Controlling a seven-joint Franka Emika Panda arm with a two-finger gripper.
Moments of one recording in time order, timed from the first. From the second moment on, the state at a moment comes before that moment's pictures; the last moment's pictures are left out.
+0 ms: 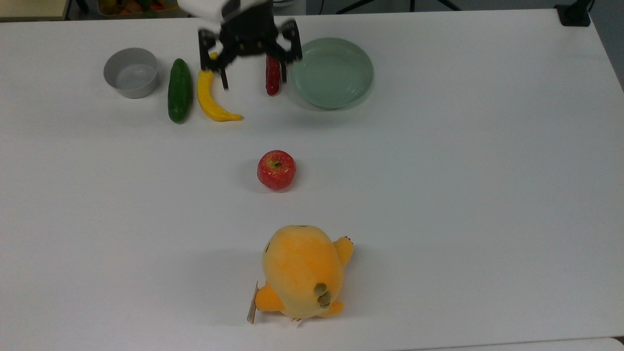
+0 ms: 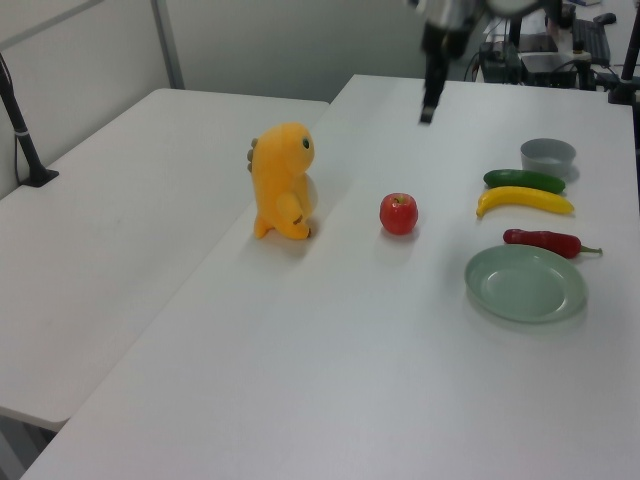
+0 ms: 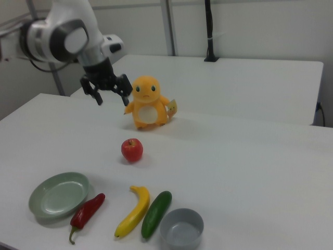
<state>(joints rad) 0.12 0.11 -0.06 -1.66 0.00 1.96 -0.18</state>
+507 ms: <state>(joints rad) 0.10 -0.10 -0.09 -1.67 0.06 1.61 -0.05</state>
